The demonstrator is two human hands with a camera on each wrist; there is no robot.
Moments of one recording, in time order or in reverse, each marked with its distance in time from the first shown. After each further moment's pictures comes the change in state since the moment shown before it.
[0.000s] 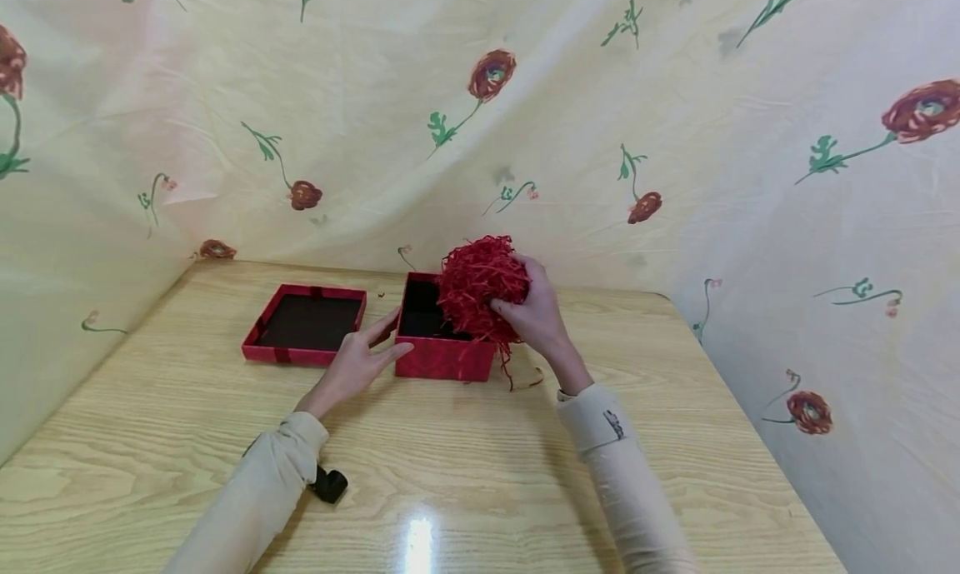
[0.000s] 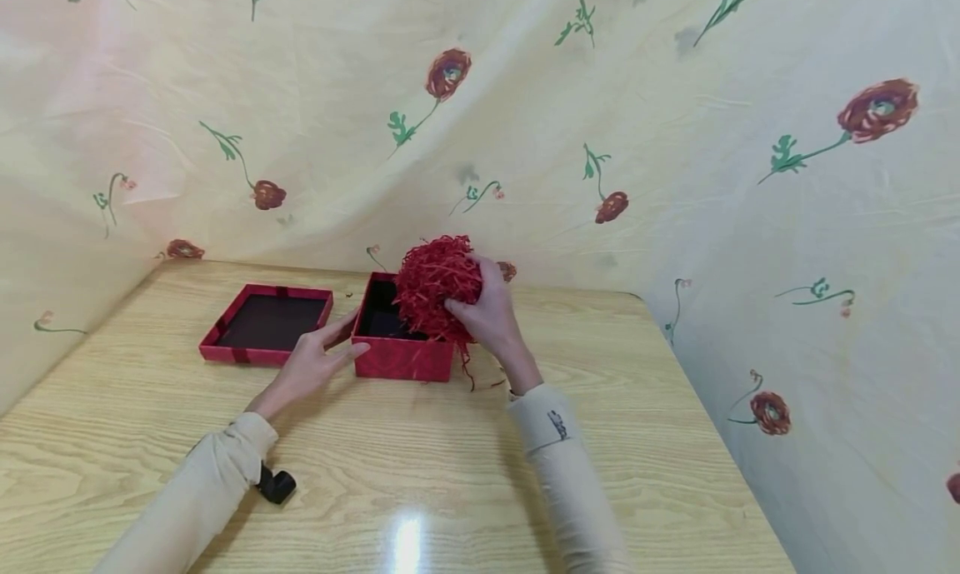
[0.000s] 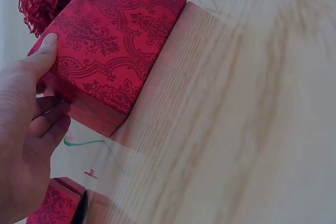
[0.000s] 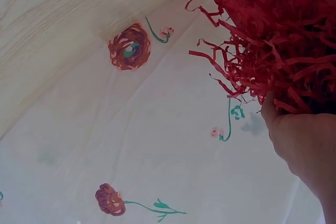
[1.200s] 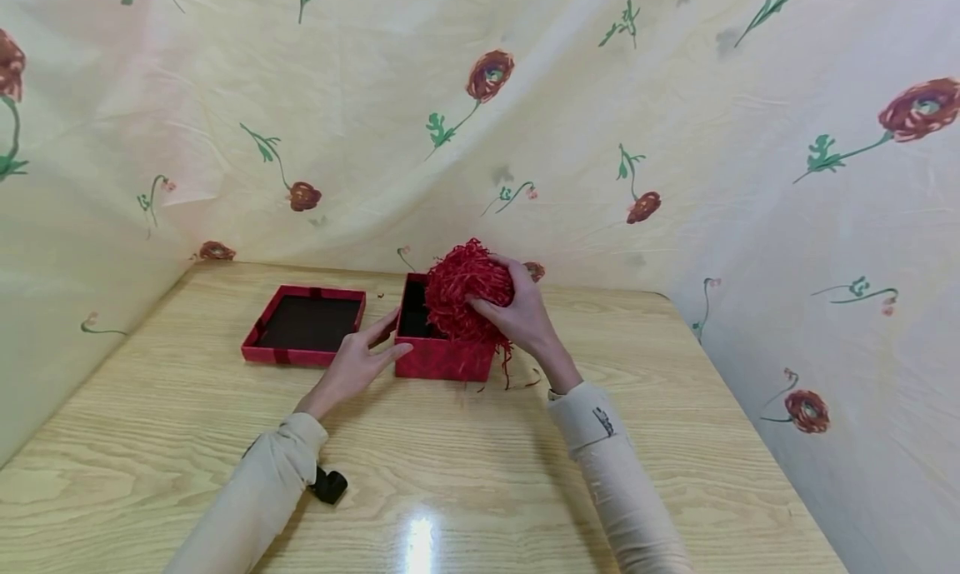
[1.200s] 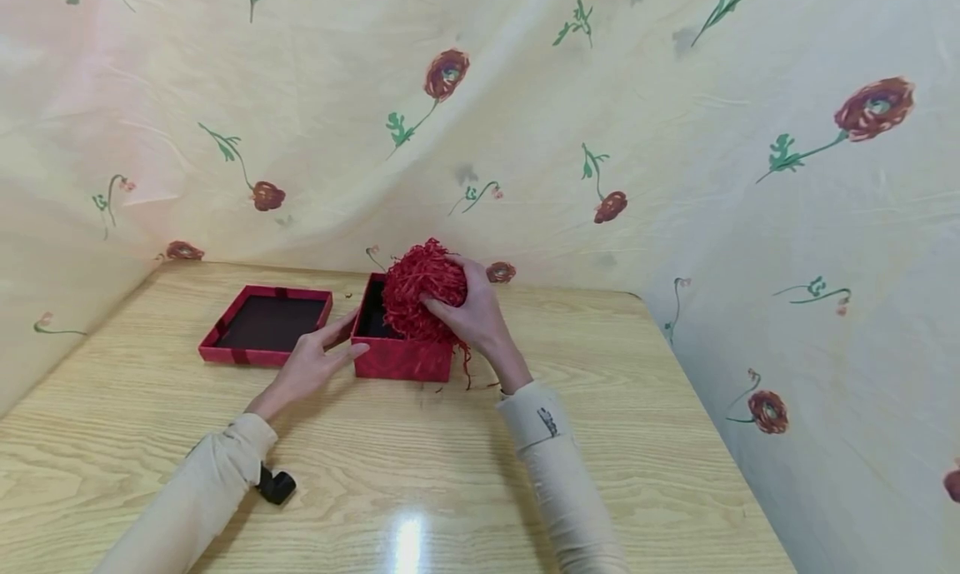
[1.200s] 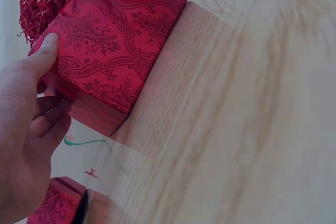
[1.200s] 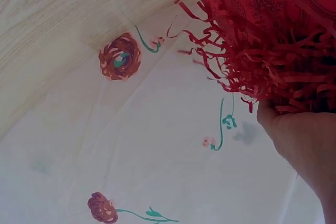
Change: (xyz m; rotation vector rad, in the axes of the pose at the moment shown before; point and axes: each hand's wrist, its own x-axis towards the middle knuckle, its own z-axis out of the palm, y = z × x) left_hand -0.001 0.000 -0.001 -0.011 -0.006 -0.004; right_hand 0.000 -0.004 0.012 -0.049 -0.080 -0.023
